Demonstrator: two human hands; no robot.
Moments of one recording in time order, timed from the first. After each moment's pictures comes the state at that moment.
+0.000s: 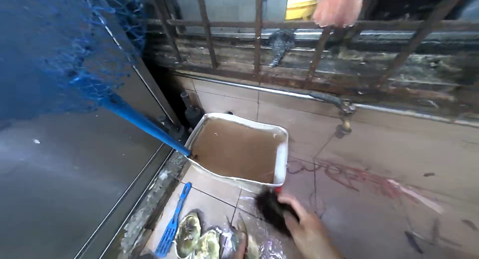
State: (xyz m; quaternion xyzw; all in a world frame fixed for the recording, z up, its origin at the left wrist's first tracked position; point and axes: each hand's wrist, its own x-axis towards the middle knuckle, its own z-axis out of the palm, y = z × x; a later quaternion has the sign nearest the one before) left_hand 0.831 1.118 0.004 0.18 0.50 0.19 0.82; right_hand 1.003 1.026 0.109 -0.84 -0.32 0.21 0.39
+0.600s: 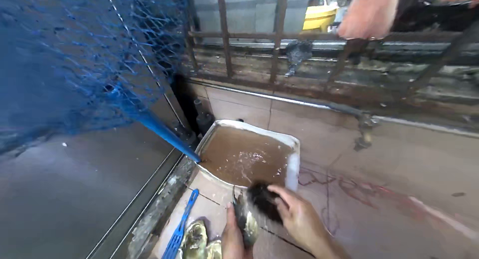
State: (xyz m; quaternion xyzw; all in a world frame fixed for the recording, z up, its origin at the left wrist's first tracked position) left_hand 0.881 1.181 0.106 0.25 0.50 0.27 0.78; right_hand 1.021 1.077 0.121 -0.80 -0.43 0.14 0.39
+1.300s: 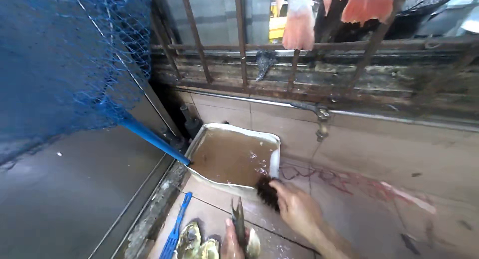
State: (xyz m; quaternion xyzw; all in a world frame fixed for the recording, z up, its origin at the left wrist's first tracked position) left_hand 0.865 1.124 0.105 0.38 0.48 0.29 0.73; right_hand 1.036 1.040 0.152 -0.87 -0.40 0.11 0.27
